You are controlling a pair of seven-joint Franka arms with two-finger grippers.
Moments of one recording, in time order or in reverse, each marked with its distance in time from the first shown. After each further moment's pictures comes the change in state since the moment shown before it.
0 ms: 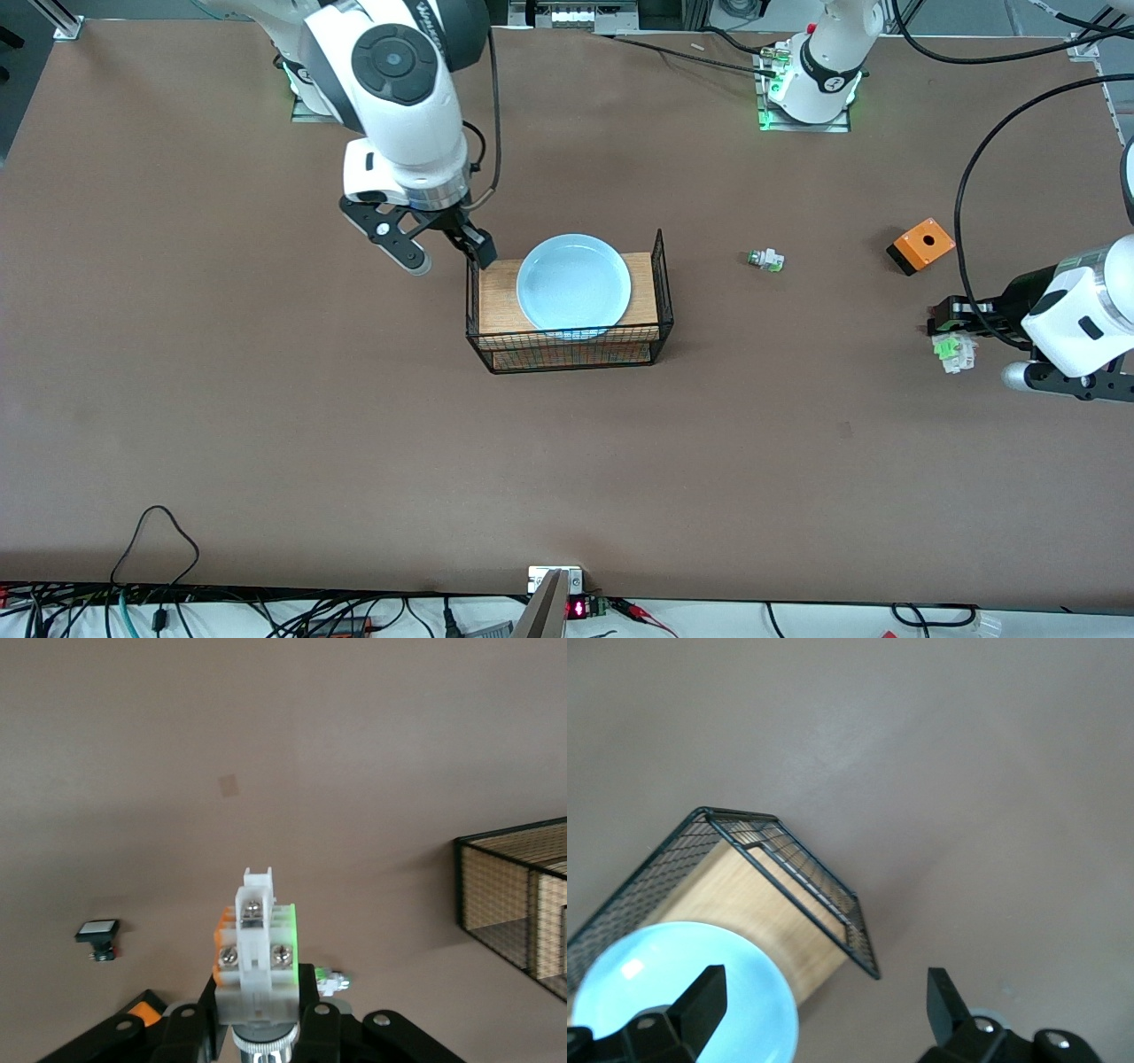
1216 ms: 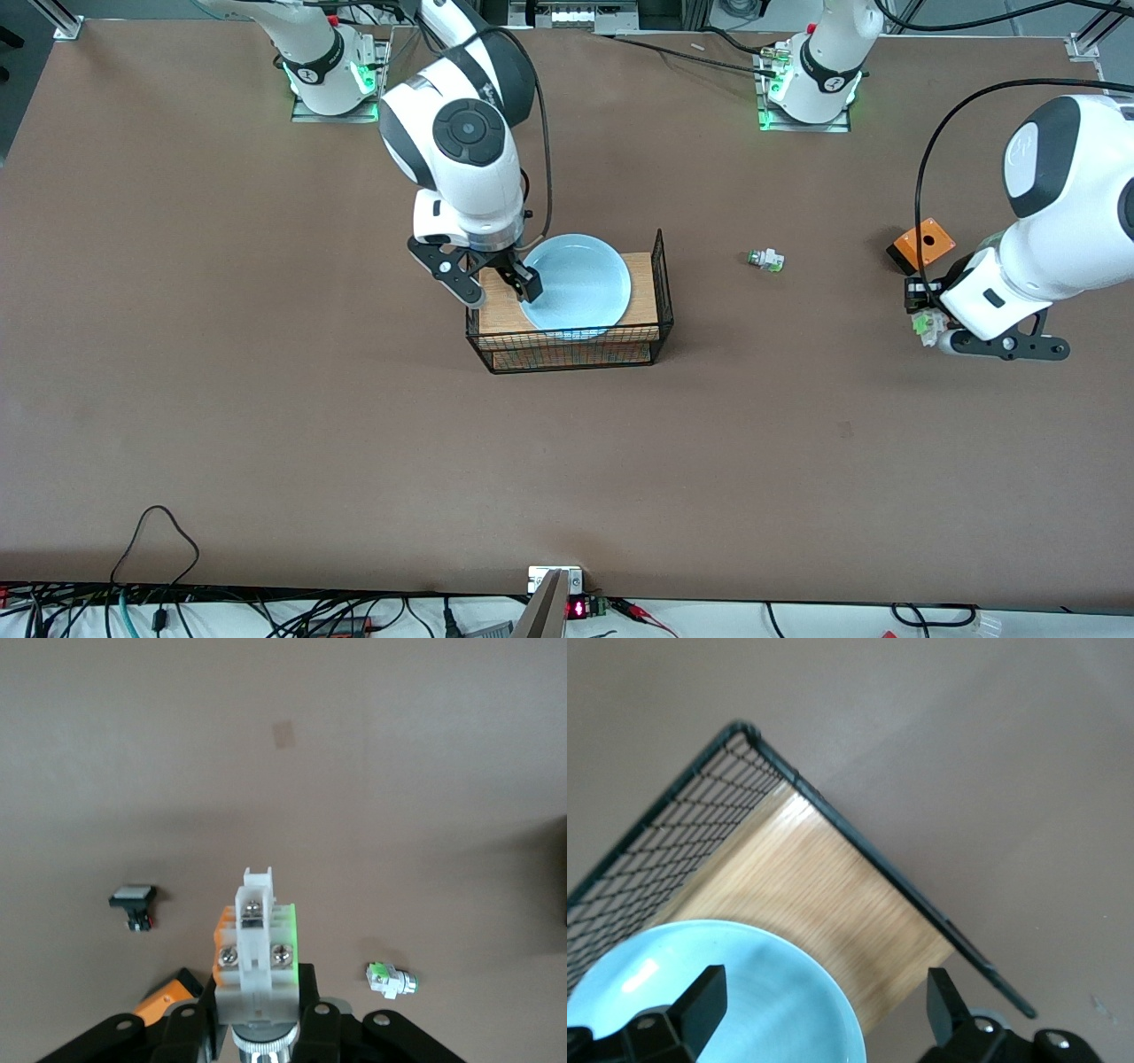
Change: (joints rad) left arm -0.310 -0.275 0.431 -0.532 -0.053 0.295 0.020; right arm 0.054 0.159 -0.001 -0.001 -0.005 0.184 0.037
